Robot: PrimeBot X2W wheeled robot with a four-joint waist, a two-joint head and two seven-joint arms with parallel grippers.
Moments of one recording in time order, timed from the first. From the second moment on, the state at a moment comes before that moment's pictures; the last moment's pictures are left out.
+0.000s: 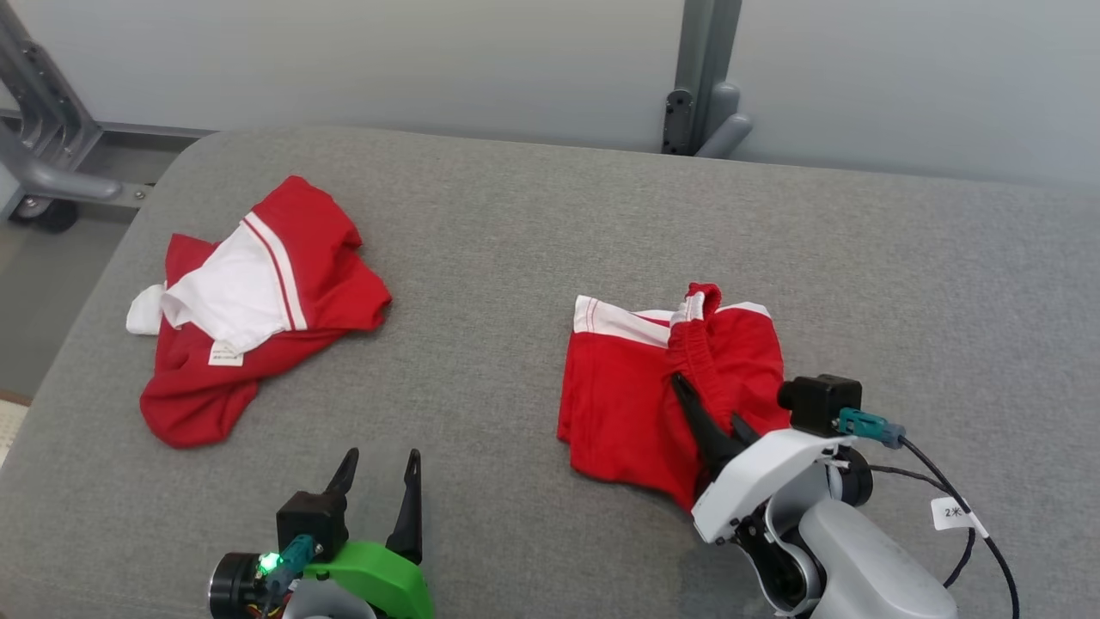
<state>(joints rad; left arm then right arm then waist) -0.15 0.05 -0.23 0.55 -0.23 -0.02 -0.26 -0.34 -0.10 0.45 0.53 0.69 0.13 -0.18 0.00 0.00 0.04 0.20</state>
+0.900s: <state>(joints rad) -0.14 0.05 -0.17 0.52 -0.20 -0.01 -0.26 -0.30 -0.09 0.21 0.67 0.41 0.13 -0.26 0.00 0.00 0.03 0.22</state>
